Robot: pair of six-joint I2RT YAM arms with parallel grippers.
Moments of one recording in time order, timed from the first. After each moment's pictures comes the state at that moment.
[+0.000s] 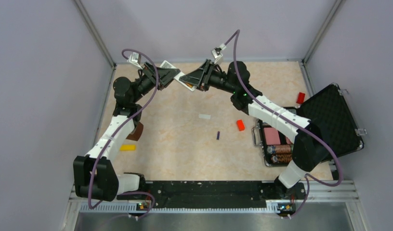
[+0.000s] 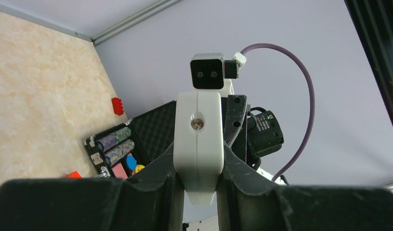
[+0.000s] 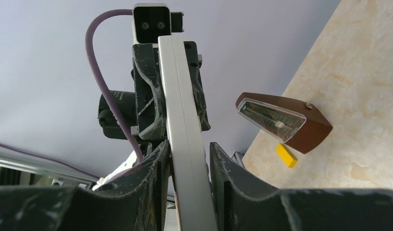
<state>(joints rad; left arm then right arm) -0.13 1.27 0.94 0.66 0.72 -1.37 0.68 1.63 1.35 0.36 -0.51 1.16</state>
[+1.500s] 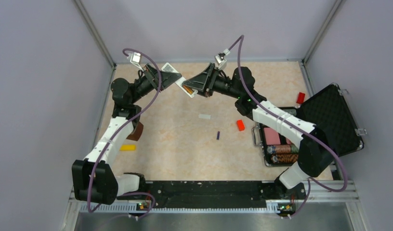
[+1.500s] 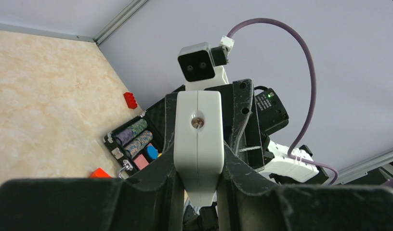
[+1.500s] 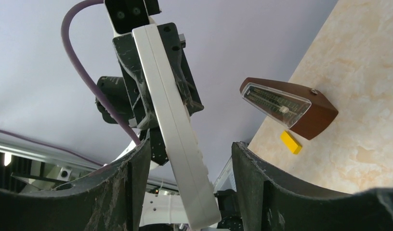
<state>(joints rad) -0.13 1.24 0.94 0.67 0.82 -1.23 0.66 1.56 1.24 0.43 -0.54 1.20</state>
